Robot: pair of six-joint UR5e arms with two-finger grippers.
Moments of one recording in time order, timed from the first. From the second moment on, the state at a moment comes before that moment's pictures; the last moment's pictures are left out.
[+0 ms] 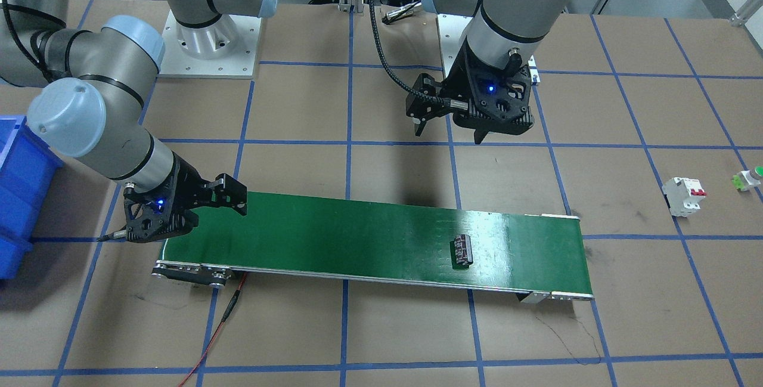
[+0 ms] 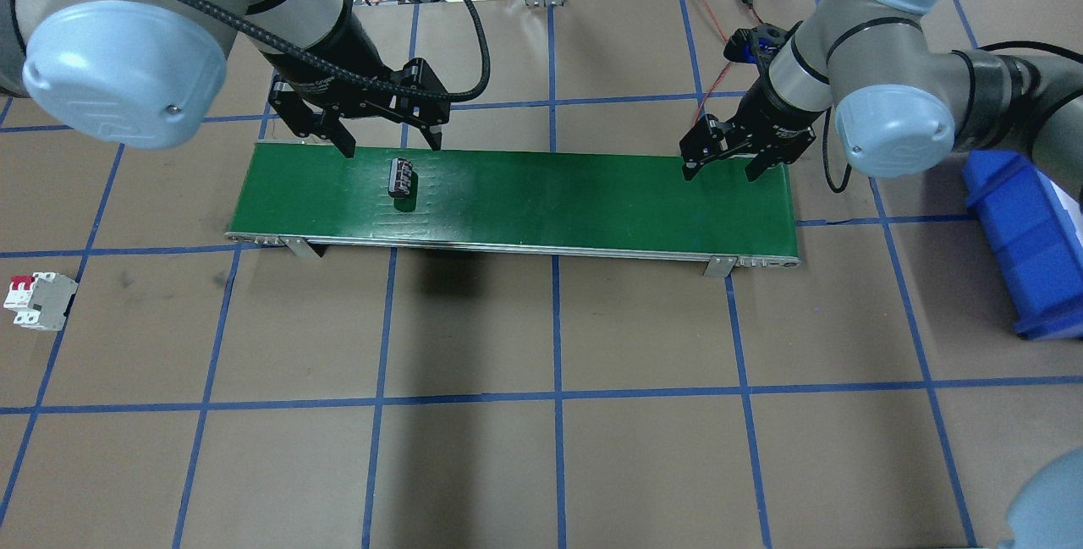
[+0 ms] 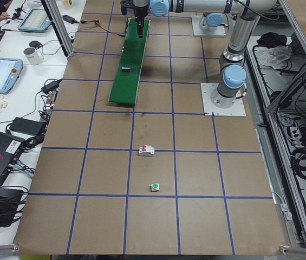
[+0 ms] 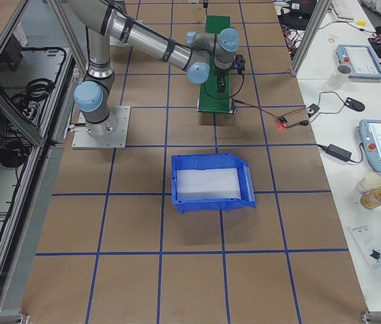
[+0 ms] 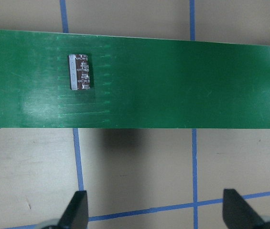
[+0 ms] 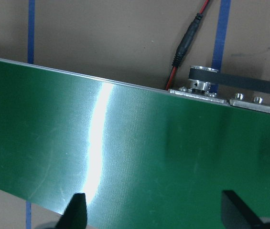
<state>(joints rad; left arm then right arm) -1.68 -1.64 -1.56 -1.48 1.44 -0.07 1.48 -1.31 1.79 -2.01 -1.29 -0.20</state>
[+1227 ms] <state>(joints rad) -1.68 -1.64 -1.57 -1.48 1.44 0.00 1.48 -1.29 1.79 -2.01 -1.27 -0.18</state>
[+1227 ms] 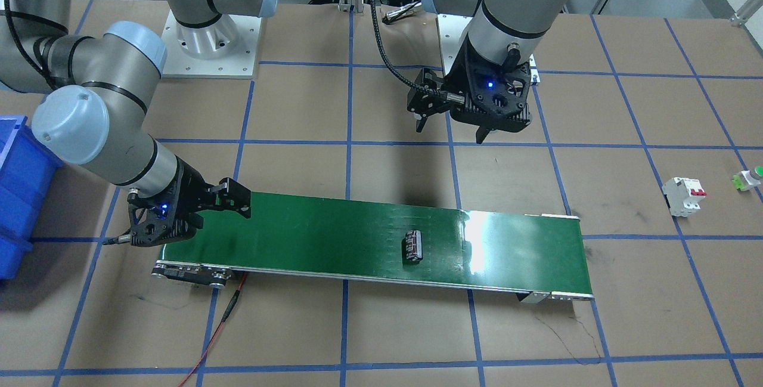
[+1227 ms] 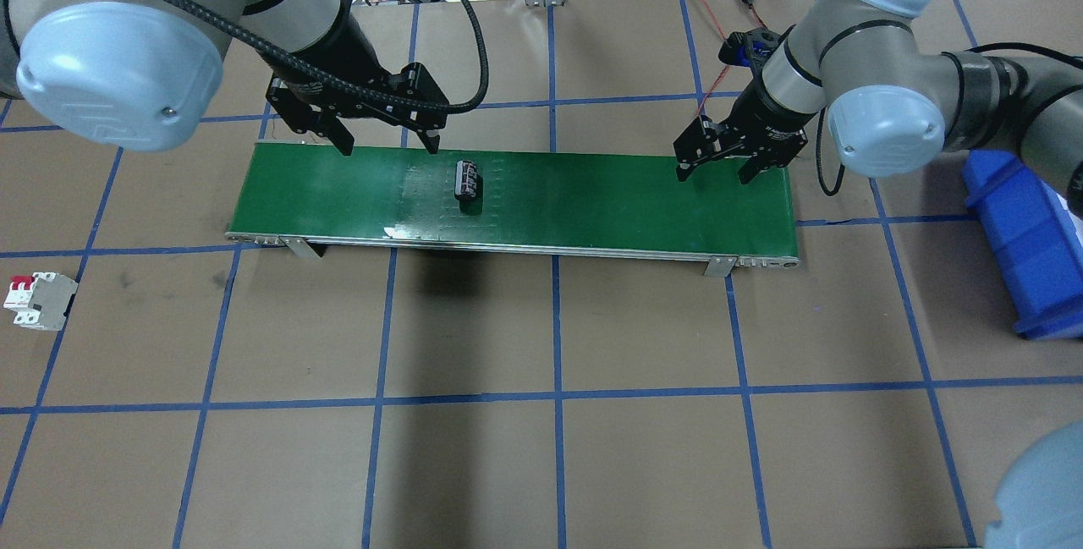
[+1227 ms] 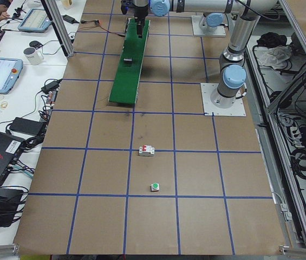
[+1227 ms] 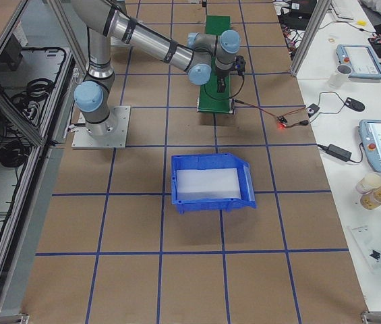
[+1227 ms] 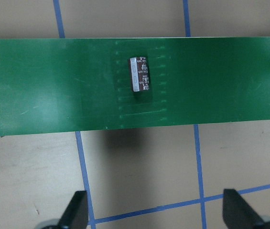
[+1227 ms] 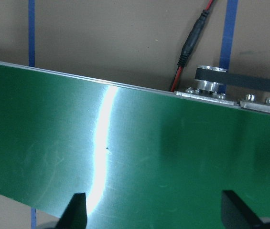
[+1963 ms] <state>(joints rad) -1.68 -1.64 -1.57 -1.47 1.44 0.00 1.49 -1.28 1.78 -2.02 -1.28 -0.17</state>
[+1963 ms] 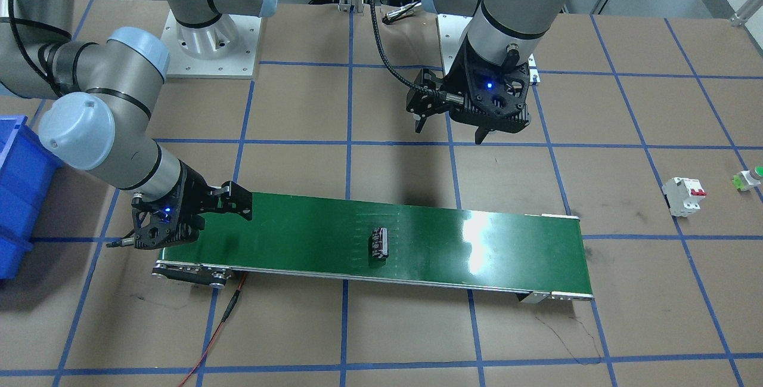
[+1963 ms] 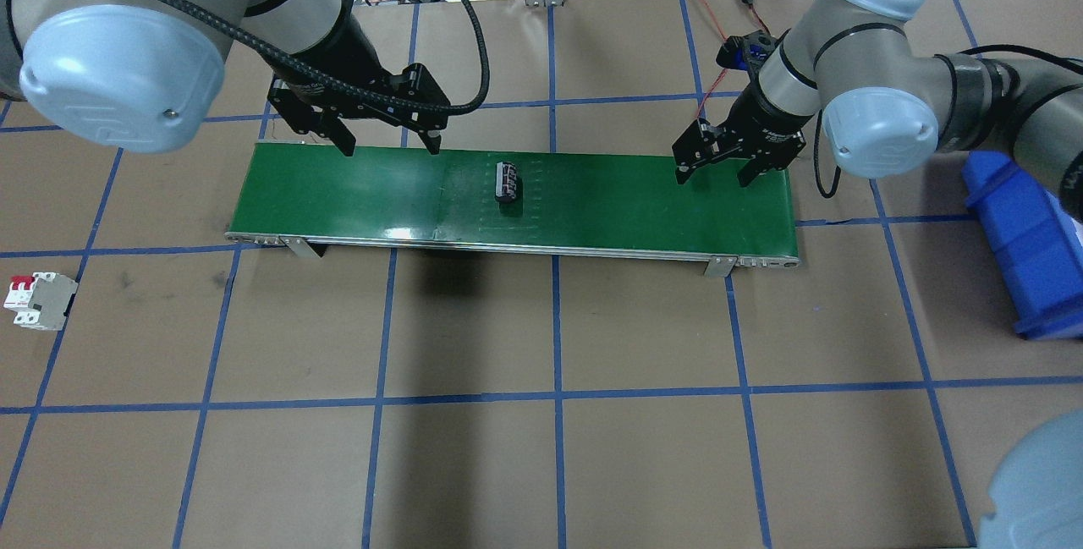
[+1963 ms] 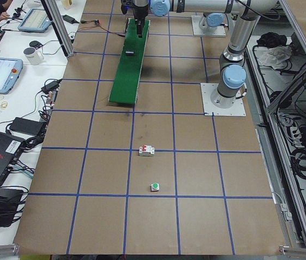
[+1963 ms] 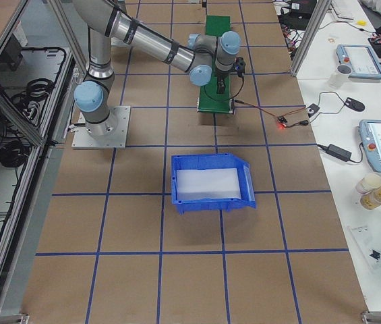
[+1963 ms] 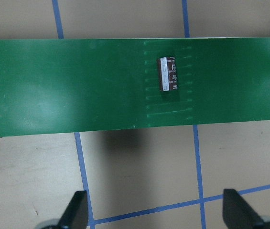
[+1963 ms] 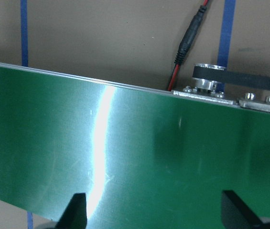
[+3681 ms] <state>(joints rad) -1.68 -1.64 -1.57 -1.47 1.40 0.00 1.66 -1.24 1.77 -2.16 -1.37 0.14</state>
